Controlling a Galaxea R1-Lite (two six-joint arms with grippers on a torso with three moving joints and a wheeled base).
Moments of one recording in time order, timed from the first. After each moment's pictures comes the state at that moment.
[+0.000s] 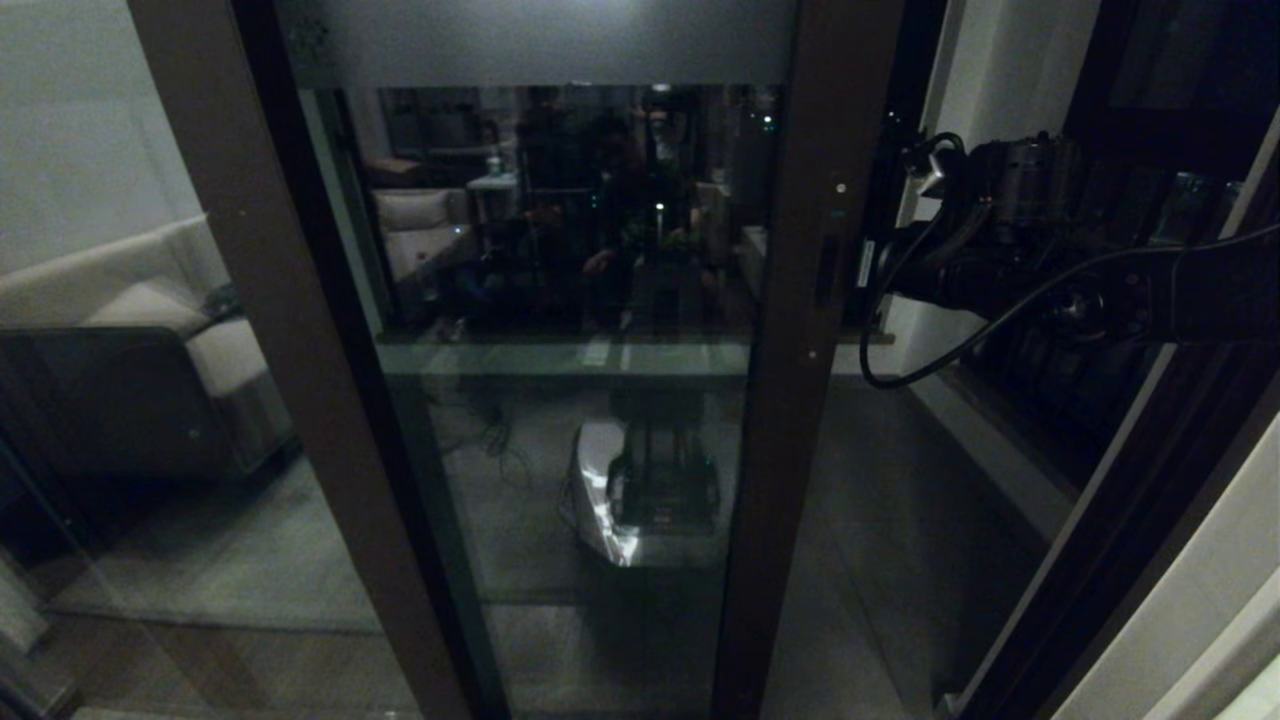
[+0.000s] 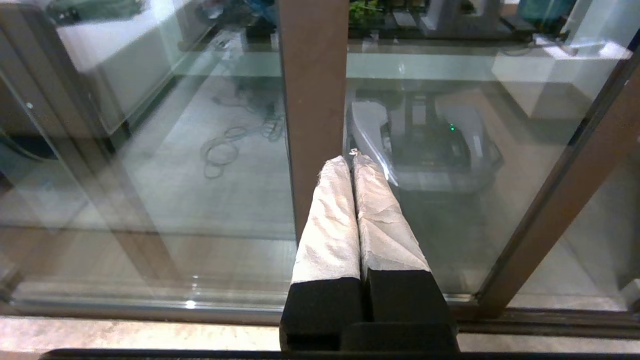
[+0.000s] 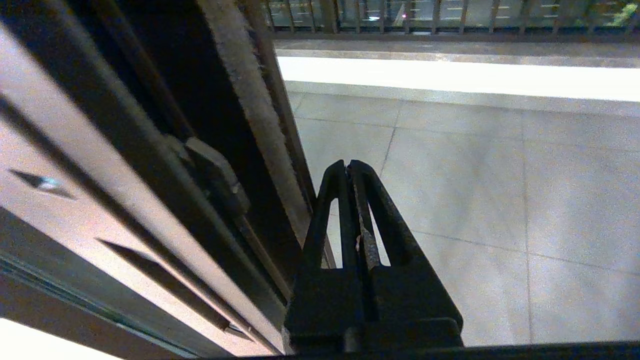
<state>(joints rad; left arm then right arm) 0.00 0.00 -0.02 0.04 0.00 0.01 0.20 2.04 -1.61 -0.31 0.18 0.11</state>
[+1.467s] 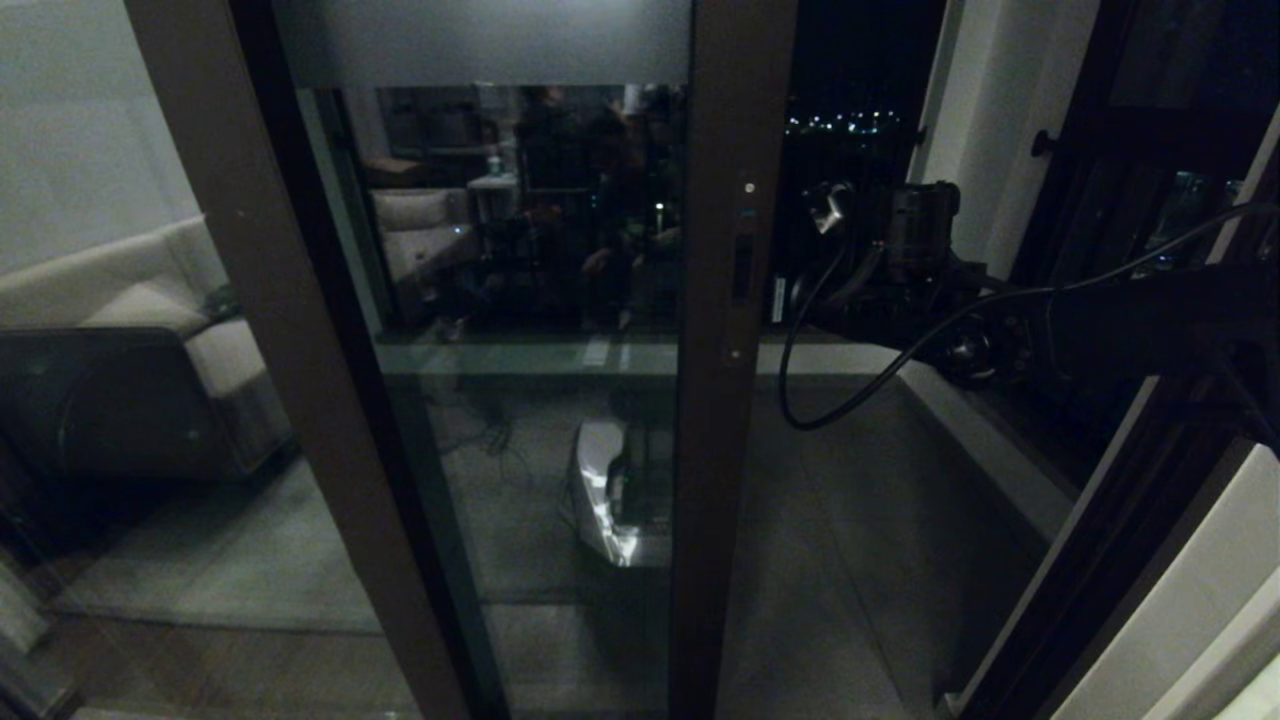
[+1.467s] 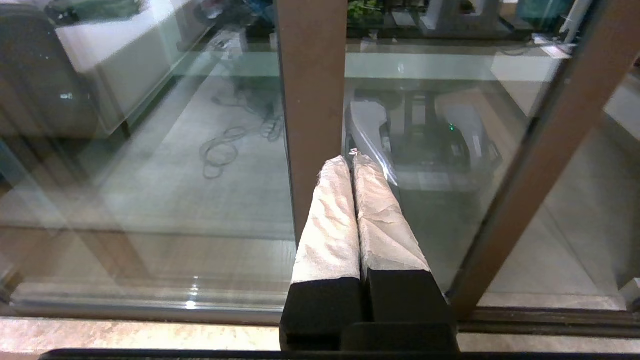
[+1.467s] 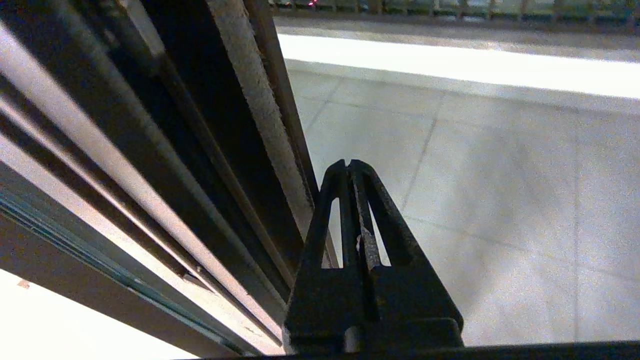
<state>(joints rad) 0.00 0.00 -0.02 0.04 0.00 0.01 0.37 2.14 -1.65 -0.36 0.13 0.11</state>
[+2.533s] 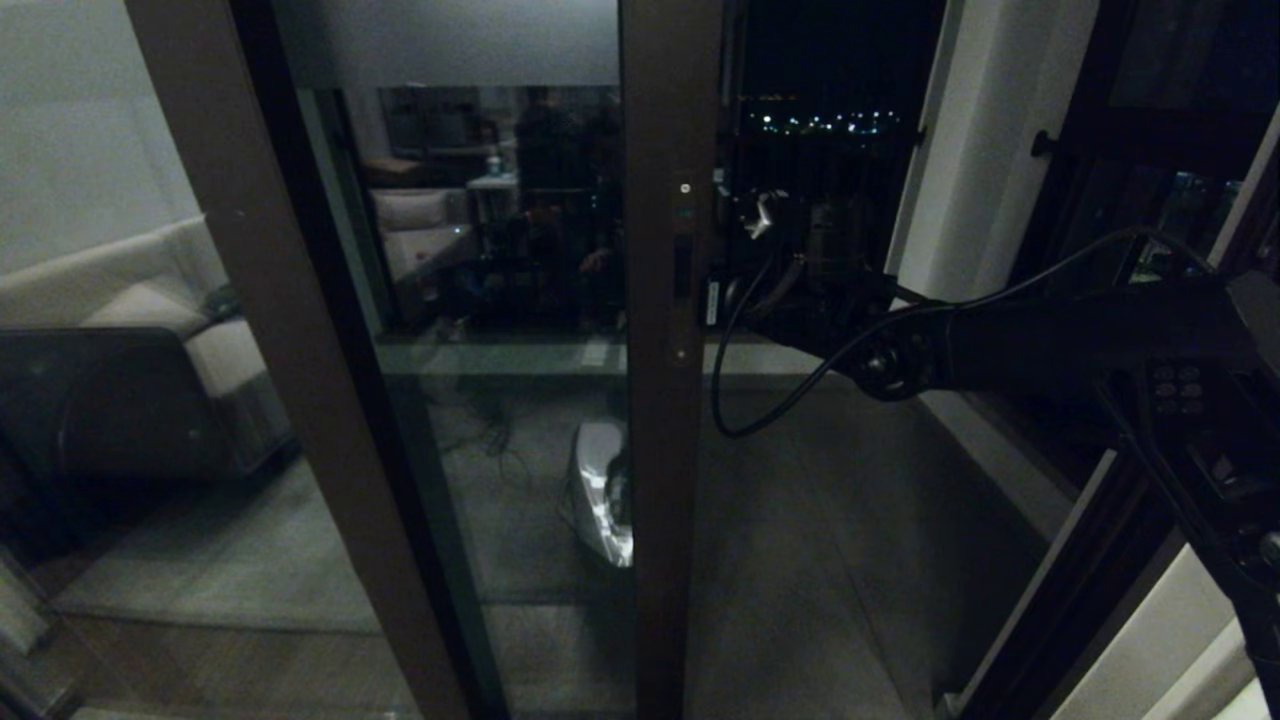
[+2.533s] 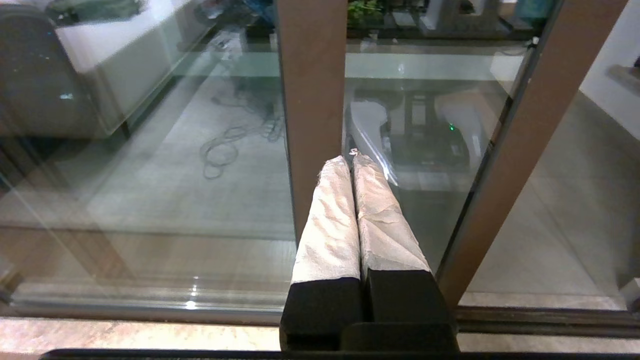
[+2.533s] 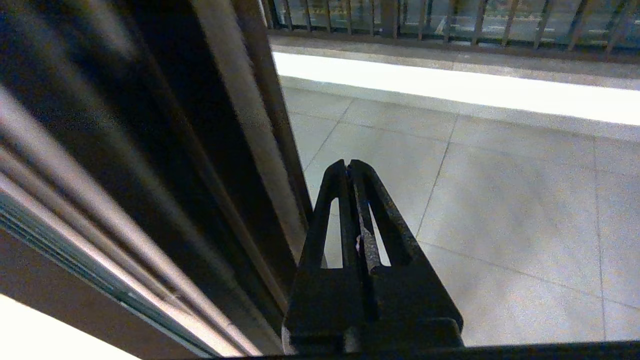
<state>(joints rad) 0.00 0.00 -0.02 0.04 0.00 0.01 0.47 2.27 -1.83 -0.36 0.04 0.11</state>
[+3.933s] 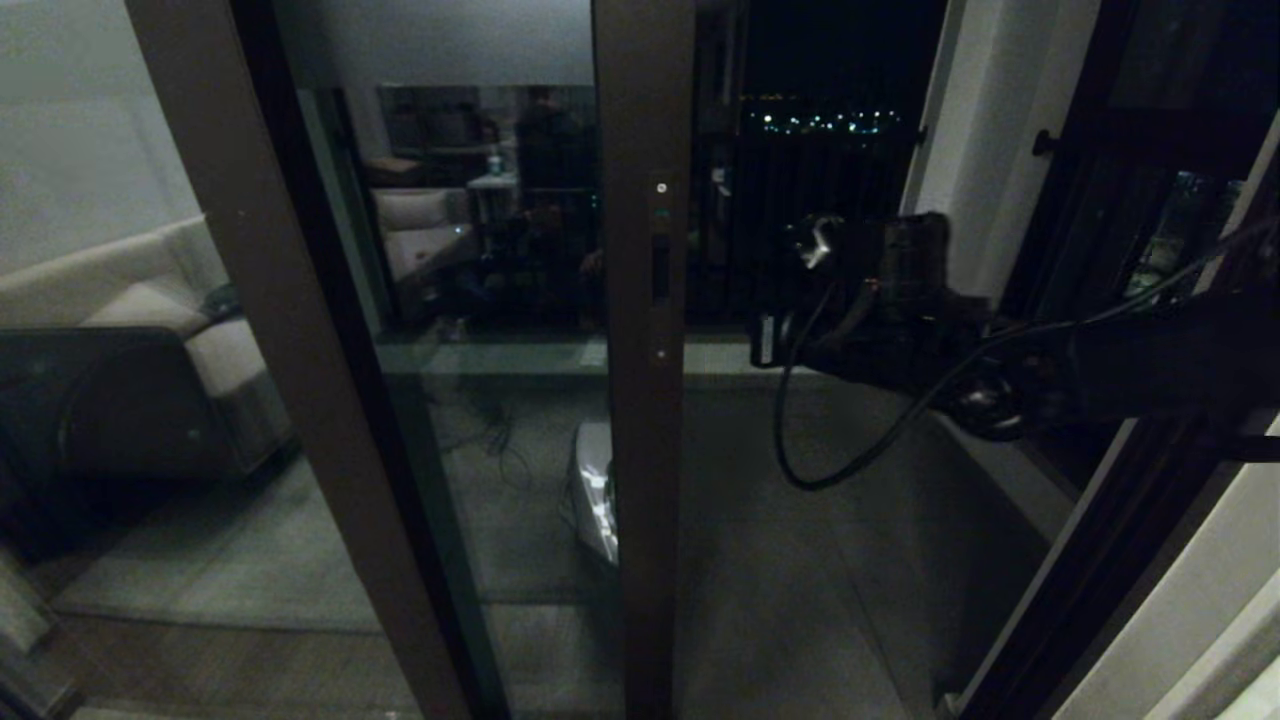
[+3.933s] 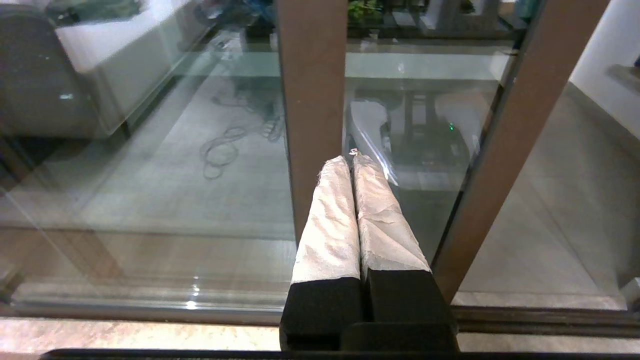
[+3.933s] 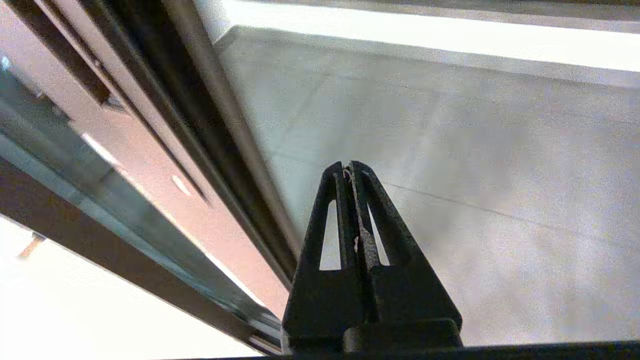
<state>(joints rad) 0.00 0.00 -0.02 0.04 0.00 0.01 0.43 2.00 -1.38 -0.43 0.04 0.11</state>
